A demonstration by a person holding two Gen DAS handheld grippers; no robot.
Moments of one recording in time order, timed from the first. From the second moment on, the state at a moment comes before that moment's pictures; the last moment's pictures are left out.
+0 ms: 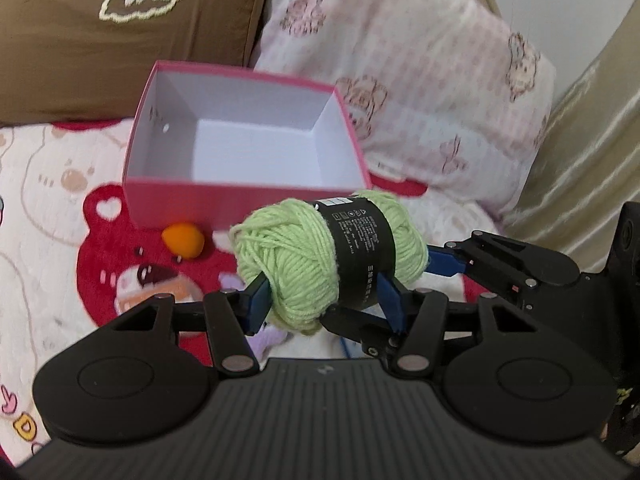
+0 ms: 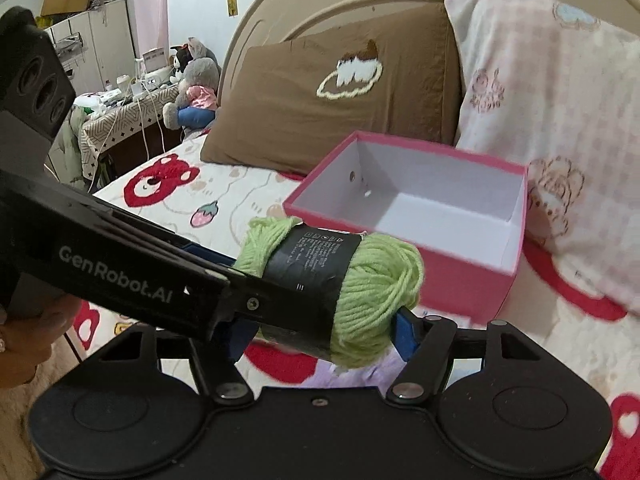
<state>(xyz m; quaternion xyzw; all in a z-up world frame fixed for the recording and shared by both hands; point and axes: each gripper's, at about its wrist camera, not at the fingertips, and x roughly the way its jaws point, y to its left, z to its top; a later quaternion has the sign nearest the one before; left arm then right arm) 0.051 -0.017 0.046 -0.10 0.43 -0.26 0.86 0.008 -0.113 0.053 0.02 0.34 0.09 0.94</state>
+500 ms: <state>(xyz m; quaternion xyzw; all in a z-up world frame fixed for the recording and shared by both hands) 0.146 -0.011 0.071 -0.16 0.43 -0.28 0.84 0.094 -0.141 0.106 0.01 0.38 0.06 0.92</state>
